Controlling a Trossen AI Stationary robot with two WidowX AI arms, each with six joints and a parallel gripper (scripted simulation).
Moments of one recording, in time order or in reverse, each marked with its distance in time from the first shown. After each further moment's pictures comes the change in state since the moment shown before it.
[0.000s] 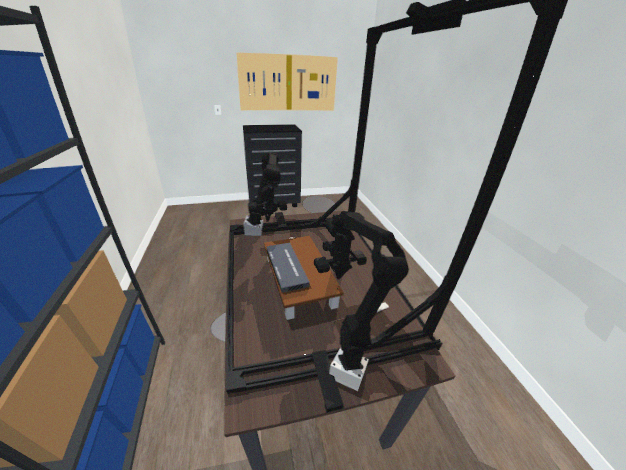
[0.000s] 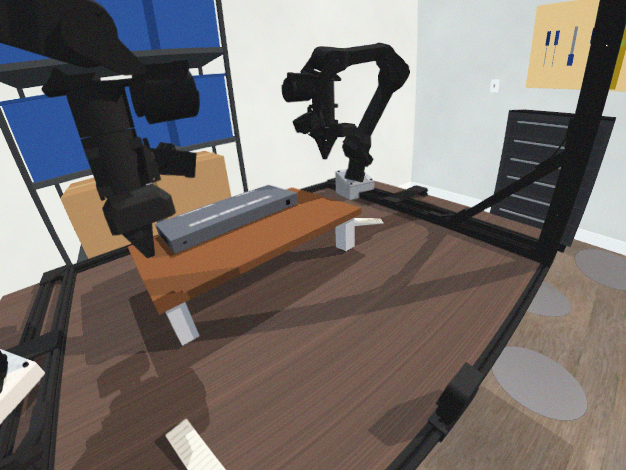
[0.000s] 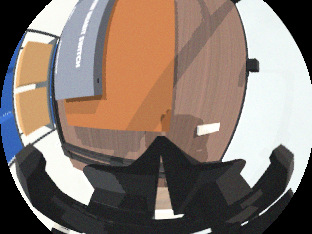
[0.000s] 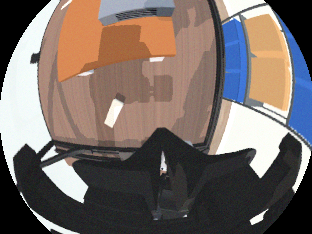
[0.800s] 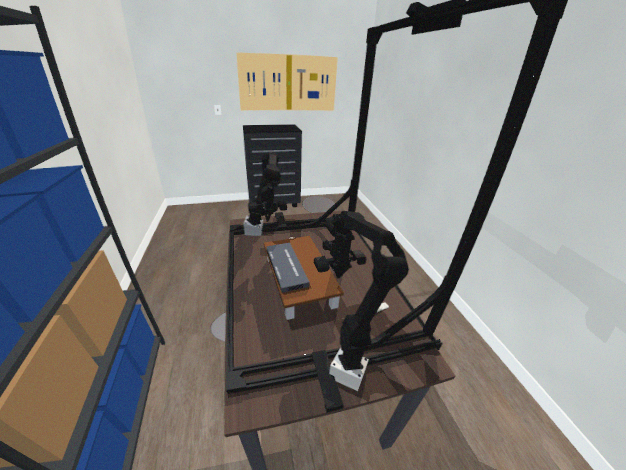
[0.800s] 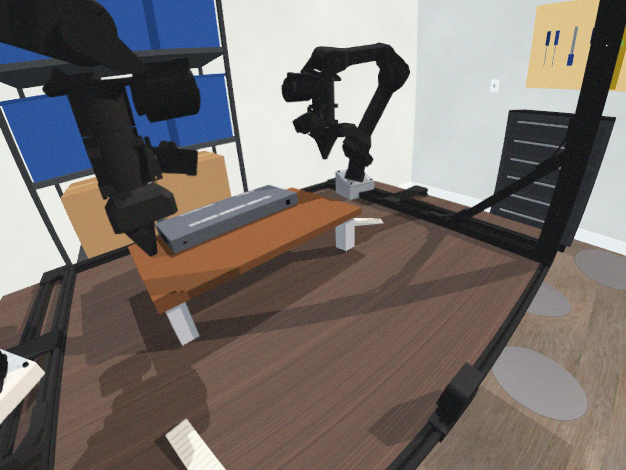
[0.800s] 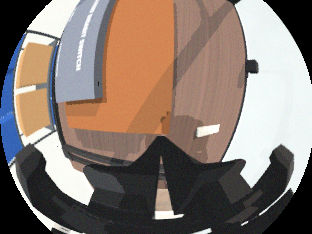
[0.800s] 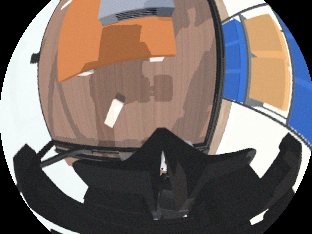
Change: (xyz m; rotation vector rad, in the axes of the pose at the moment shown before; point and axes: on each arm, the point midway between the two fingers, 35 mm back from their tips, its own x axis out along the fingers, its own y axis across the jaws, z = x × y) left arm -0.001 0.000 0.003 0.004 -0.016 0.000; right arm 0.000 0.000 0.000 0.000 0.000 0.000
